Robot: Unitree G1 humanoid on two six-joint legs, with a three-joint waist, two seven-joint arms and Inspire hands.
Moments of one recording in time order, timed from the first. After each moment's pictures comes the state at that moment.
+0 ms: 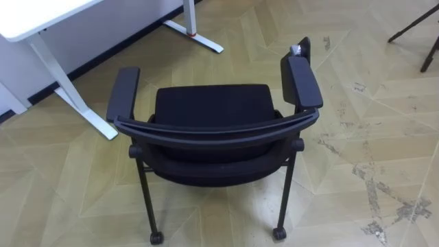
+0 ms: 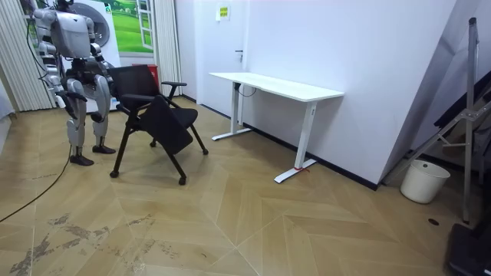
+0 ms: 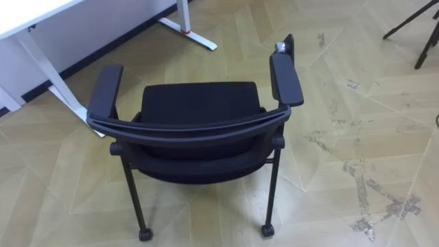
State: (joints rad) left arm 0.14 0.20 -0.01 1.18 -0.18 0.00 -0.07; right arm 0.08 -0.20 -0.02 1.29 0.46 0.04 0.19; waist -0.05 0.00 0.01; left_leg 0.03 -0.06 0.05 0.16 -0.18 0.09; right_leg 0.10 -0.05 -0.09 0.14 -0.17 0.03
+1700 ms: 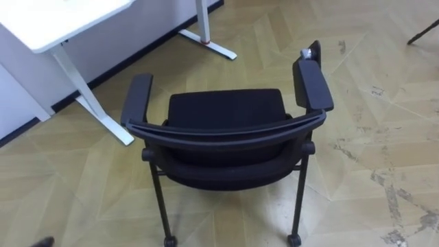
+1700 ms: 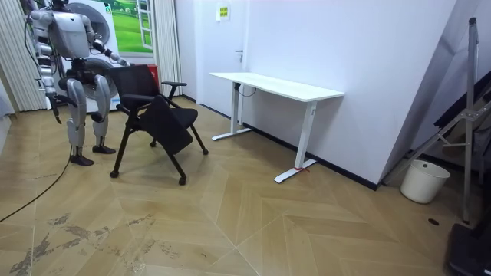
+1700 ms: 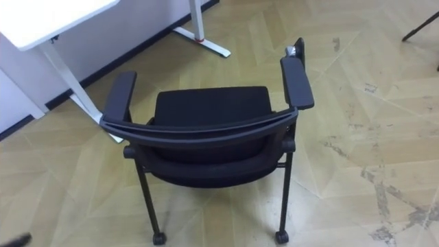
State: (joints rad) left arm 0.03 0.40 0.47 0.88 -0.42 -0.01 0.36; right arm 0.10 -0.28 -0.31 1.28 0.40 0.03 0.03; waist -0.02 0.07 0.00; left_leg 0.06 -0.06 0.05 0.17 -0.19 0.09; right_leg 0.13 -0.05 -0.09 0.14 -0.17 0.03
